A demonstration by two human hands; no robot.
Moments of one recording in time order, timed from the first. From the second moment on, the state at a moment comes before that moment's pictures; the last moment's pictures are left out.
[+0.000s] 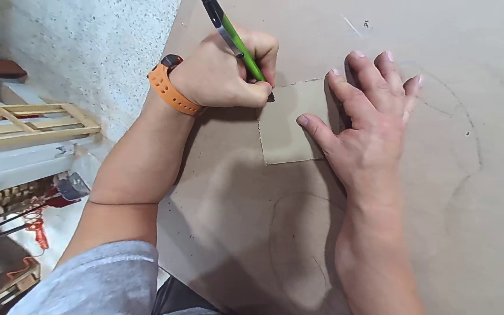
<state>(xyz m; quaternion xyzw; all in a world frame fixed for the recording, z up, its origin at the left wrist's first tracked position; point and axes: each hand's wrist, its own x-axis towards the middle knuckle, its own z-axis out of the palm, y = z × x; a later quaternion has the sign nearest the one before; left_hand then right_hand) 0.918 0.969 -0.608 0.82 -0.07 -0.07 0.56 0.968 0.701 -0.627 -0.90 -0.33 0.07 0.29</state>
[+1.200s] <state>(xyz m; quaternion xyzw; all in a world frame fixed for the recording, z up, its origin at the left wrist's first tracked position) 0.926 0.963 -0.603 0.86 -0.07 -0.09 0.50 0.967 0.702 -0.627 -0.89 -0.33 0.07 0.30</state>
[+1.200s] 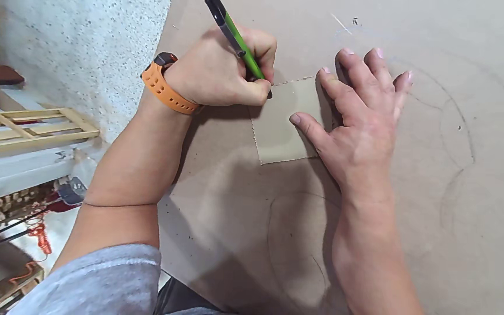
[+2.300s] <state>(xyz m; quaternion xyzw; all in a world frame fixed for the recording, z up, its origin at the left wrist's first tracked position) 0.946 0.949 -0.606 0.85 -0.06 -0.07 0.51 0.969 0.703 -0.625 -0.89 -0.33 0.08 0.30</state>
